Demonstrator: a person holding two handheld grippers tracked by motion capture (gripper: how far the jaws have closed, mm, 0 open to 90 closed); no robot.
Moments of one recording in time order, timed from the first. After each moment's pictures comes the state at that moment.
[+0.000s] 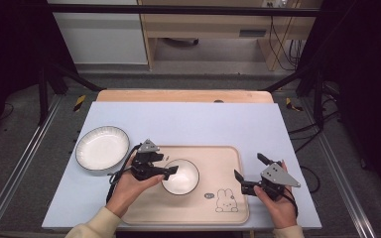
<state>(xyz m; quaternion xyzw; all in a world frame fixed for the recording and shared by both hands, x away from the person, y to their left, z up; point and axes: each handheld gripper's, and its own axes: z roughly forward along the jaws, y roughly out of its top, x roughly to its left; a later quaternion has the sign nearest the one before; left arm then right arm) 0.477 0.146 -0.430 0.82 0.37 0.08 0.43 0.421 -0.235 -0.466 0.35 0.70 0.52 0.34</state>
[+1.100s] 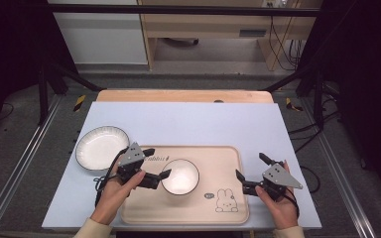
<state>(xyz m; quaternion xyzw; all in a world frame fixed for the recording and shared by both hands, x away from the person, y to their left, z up) 0.451 0.174 -0.416 0.80 0.28 0.15 0.52 0.418 -0.238 -0.464 0.34 0.70 0.52 0.35</state>
